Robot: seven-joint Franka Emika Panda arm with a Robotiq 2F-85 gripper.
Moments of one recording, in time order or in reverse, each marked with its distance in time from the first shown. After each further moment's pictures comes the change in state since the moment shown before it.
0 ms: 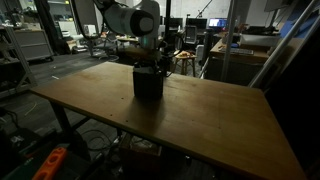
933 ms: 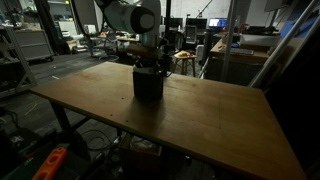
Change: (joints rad) arm -0.009 -0.024 0.000 -0.003 0.004 -0.011 0.000
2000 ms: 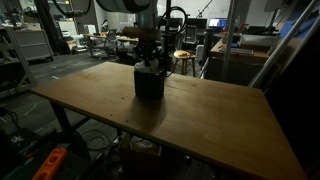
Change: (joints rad) arm -0.003 -0.195 -0.011 -0.088 -0.001 0.002 -0.018
